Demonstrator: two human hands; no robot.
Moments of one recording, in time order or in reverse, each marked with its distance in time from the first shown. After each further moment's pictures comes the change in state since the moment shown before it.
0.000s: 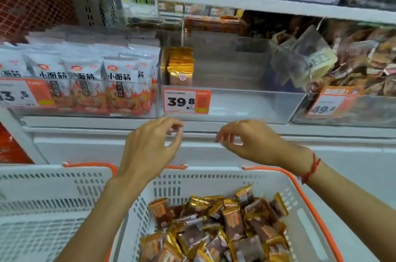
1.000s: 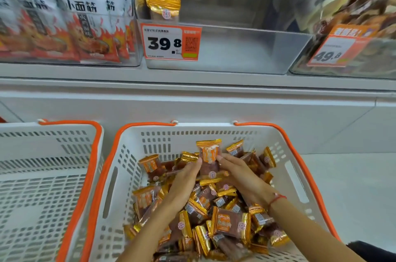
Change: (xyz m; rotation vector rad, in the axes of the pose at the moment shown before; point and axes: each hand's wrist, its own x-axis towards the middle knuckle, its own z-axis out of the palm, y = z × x) left_hand -0.142 0.058 0.113 -0.869 -0.781 -0.982; right_hand -0.101 -0.004 0.186 1.405 -0.109 0.780
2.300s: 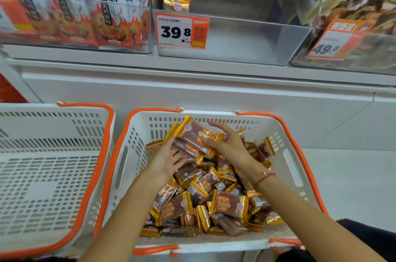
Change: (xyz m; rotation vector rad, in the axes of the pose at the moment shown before) left_hand -0.024 0.010 -0.045 -0.720 0.133 -0.114; right_hand -0.015 -0.041 0.040 -0.140 0.188 -0.176
